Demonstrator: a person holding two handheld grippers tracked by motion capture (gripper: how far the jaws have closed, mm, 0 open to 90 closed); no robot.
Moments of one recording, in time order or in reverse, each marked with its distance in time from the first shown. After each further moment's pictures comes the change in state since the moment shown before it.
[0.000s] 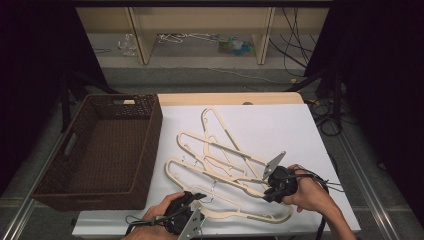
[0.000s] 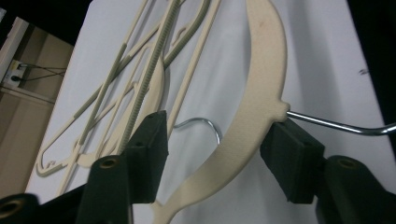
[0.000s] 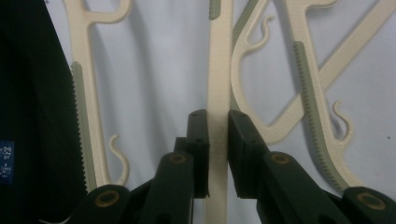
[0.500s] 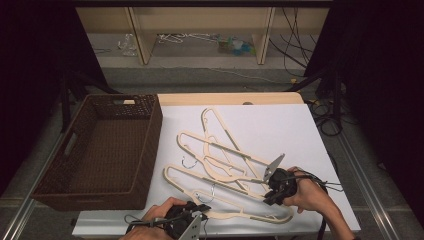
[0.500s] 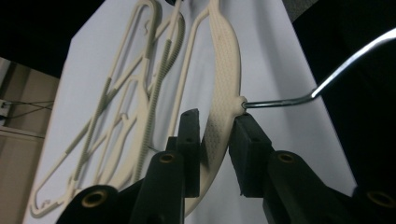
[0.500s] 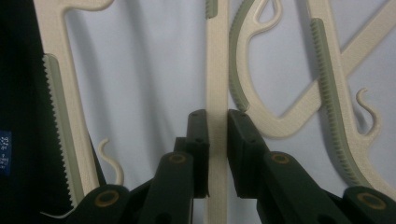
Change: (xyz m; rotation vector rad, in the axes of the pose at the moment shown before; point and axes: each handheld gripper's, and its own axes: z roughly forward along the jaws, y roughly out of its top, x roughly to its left) left arm -0.001 0.010 -0.009 -0.092 -0.059 0.086; right arm -0.007 -0.008 0.014 0.020 0.044 -0.005
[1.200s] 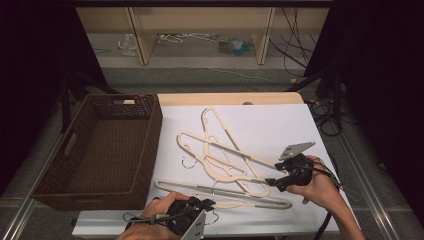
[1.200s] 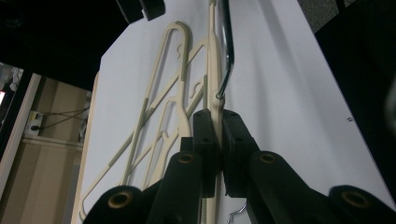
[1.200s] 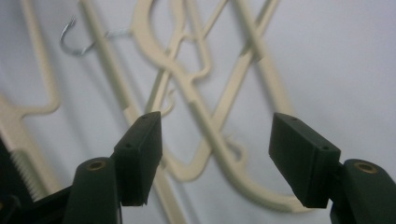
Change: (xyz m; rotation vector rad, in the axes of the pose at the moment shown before) left arm 0.024 0.030 -0.016 0.014 0.055 0.056; right arm -0.011 -0.012 -0.046 -0.362 -0.252 0.193
